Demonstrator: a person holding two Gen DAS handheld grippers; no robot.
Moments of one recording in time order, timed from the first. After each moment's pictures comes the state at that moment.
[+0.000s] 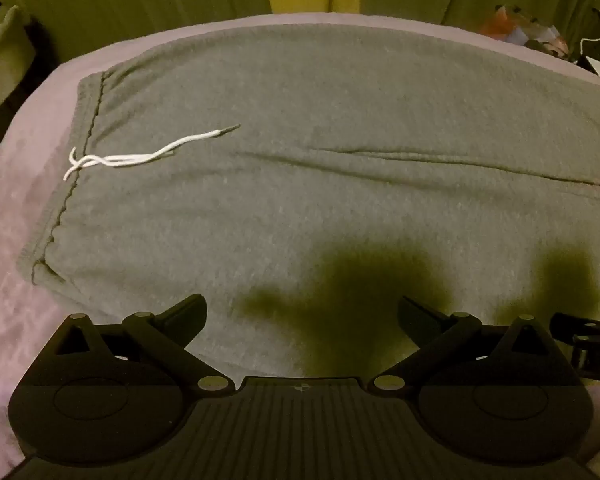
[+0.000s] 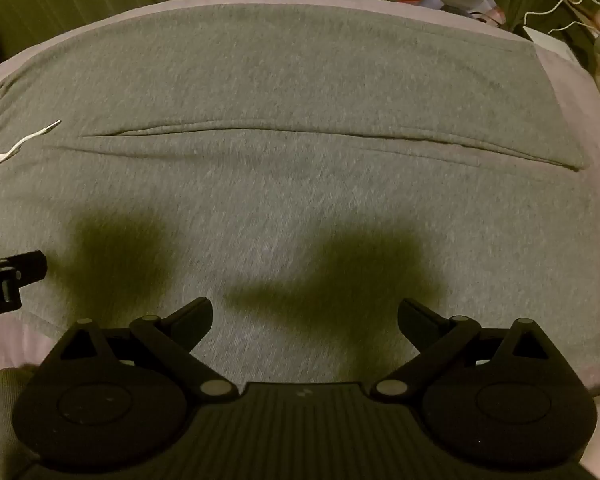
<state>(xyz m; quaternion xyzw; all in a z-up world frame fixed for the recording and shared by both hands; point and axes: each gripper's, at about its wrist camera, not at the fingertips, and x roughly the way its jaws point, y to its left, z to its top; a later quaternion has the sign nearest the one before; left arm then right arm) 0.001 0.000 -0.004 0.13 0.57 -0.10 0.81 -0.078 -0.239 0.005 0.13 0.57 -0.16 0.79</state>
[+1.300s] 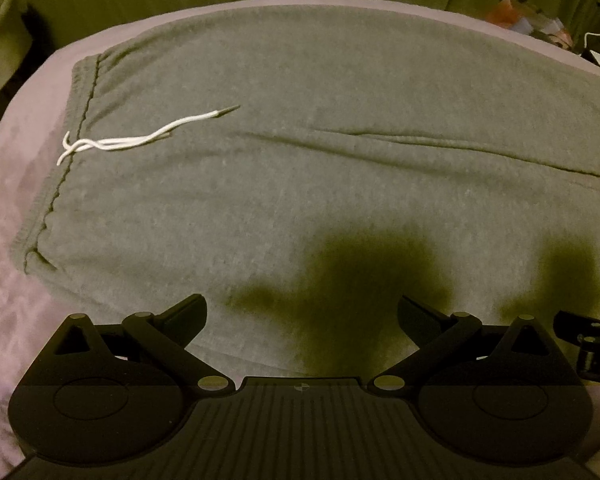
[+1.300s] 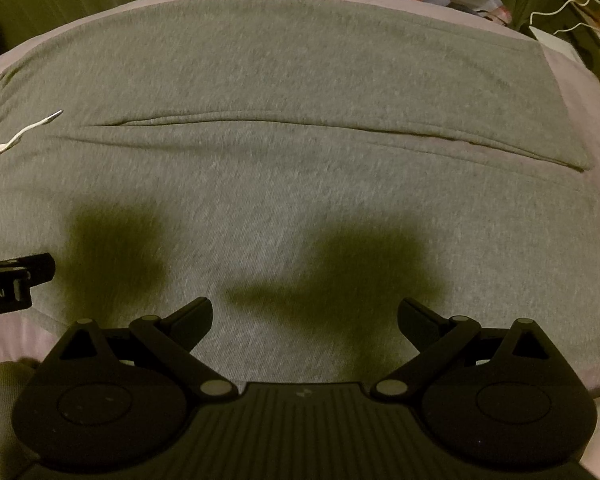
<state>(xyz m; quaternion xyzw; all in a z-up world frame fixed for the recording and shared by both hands) 0.005 -0.001 -0.018 0.13 0.59 -0.09 0.79 -0.069 -0.233 -0.004 0.12 0.58 -0.16 0.79</state>
